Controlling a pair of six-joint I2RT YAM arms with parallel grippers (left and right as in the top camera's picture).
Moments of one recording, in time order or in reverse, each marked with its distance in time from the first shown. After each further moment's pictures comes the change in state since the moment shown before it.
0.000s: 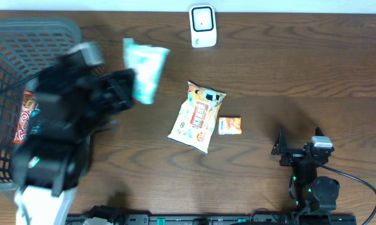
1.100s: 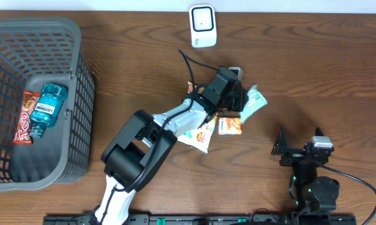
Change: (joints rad) left arm -0.498 1.063 0.000 0.803 -0.015 0.002; right arm 0.000 0.000 0.000 -0.001 0.000 0.000
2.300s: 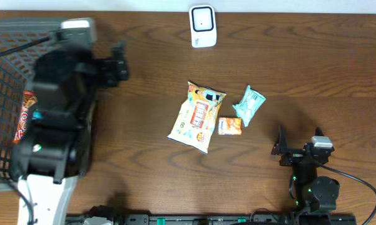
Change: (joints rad) left arm 0.618 -1.044 0.000 -0.622 -0.404 0.521; right arm 0.000 0.000 0.000 0.000 0.000 0.000
